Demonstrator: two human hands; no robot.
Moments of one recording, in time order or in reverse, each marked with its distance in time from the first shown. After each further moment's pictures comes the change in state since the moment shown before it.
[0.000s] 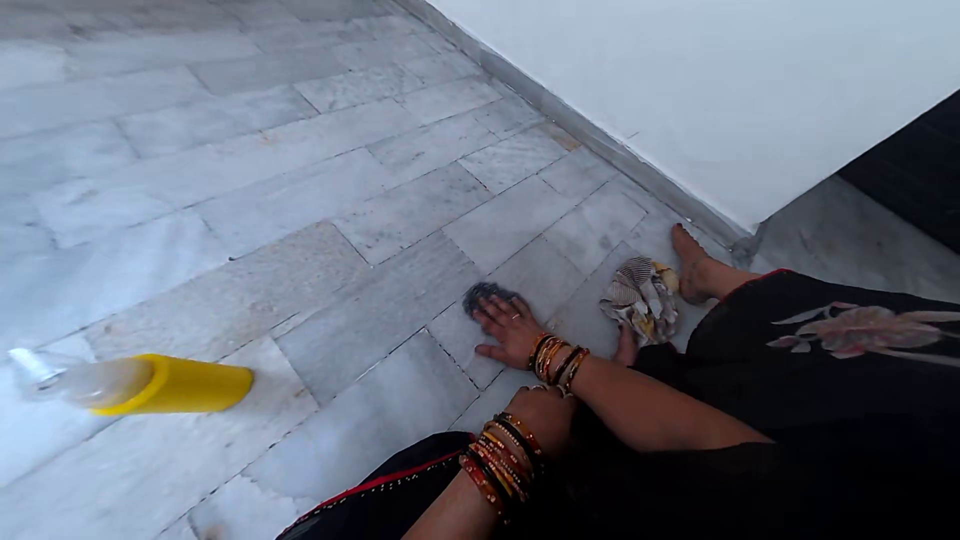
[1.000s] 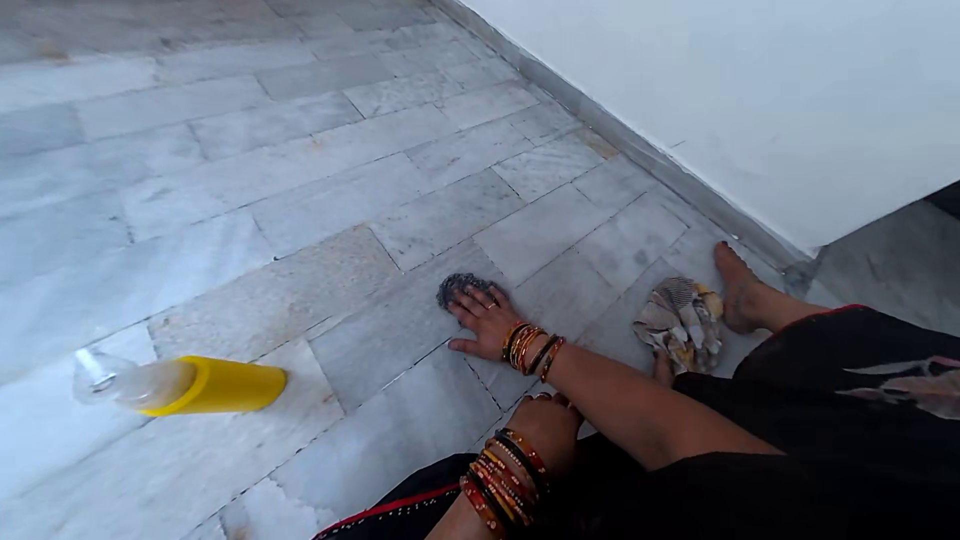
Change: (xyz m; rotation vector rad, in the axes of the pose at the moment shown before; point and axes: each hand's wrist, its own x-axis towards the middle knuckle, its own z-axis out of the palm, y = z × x) left_hand 0.005 -0.033 -0.010 -0.089 0.065 -0.079; right_hand 0.088 -0.038 -0.018 0.004 -0.029 -0.126
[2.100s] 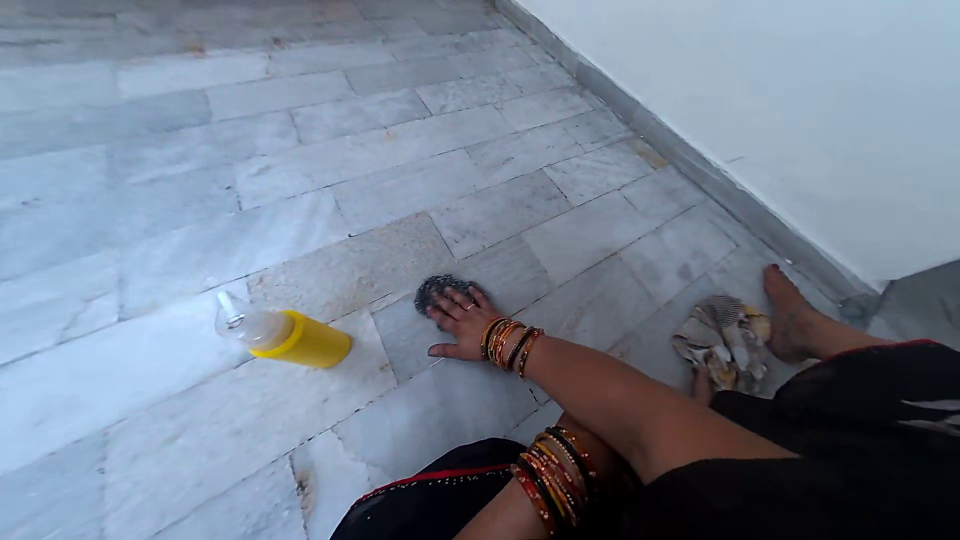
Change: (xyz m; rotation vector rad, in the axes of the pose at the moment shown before) left_hand 0.022 -0.014 0.055 0.083 0.356 0.263; right_hand 0.055 -0.076 0.009 -0.040 -0.135 -0.206
